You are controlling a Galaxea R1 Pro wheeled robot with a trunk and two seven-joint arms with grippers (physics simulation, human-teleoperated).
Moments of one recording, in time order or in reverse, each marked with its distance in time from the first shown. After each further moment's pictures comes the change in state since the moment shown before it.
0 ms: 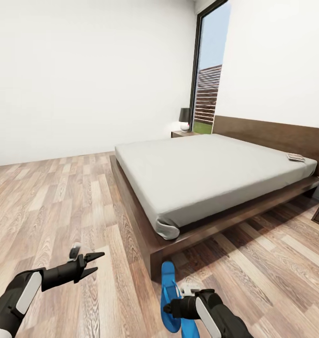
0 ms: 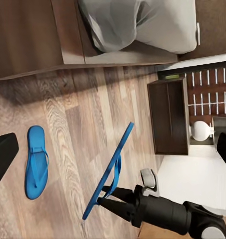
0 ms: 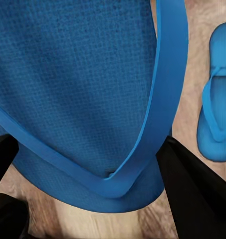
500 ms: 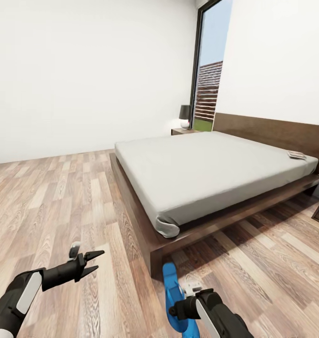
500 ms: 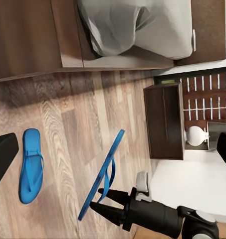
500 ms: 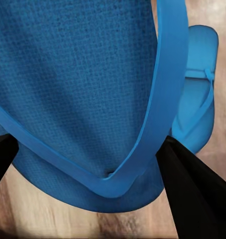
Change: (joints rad) left arm 0.000 -0.014 0.030 -0.001 0.000 -0.003 -0.006; right arm -0.002 -0.003 0.002 0.002 0.172 -0.001 0.010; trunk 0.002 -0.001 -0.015
